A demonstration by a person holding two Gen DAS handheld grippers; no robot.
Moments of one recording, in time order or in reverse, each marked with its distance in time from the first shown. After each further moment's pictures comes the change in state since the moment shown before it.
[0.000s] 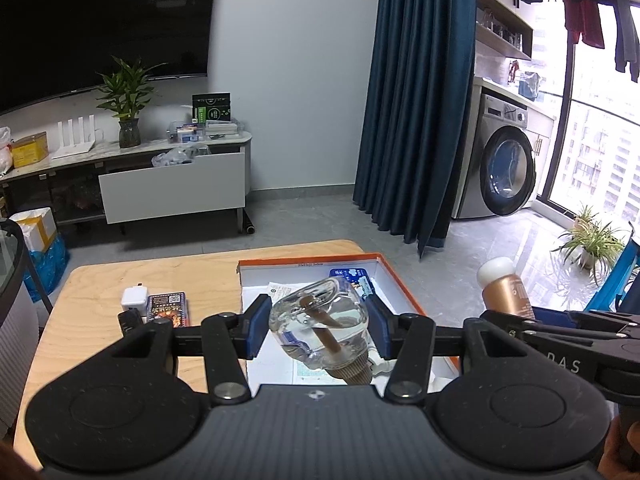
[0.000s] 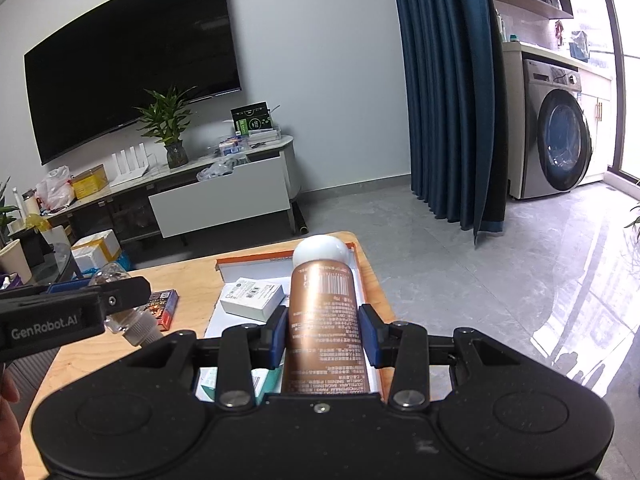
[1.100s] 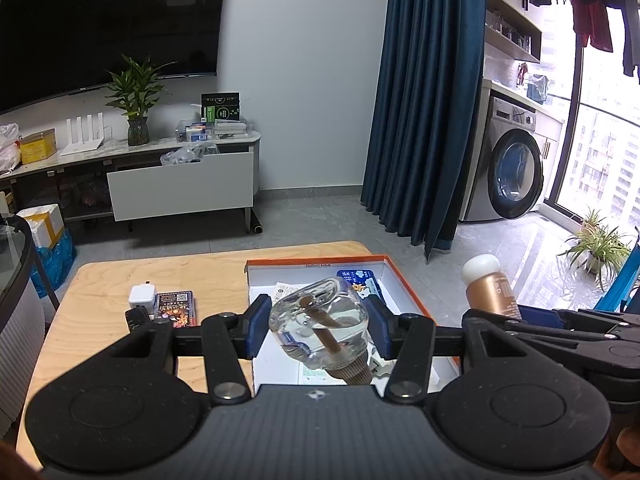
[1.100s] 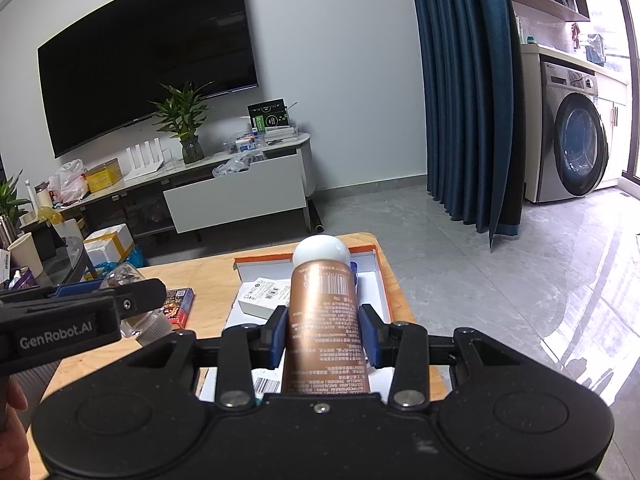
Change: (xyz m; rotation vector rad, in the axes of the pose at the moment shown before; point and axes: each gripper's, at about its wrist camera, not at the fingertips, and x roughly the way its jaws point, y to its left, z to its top) left arm -0.009 -0.004 0.001 -0.013 -0.004 0.018; right arm 0.003 0.014 0.006 -0.025 0.005 0.036
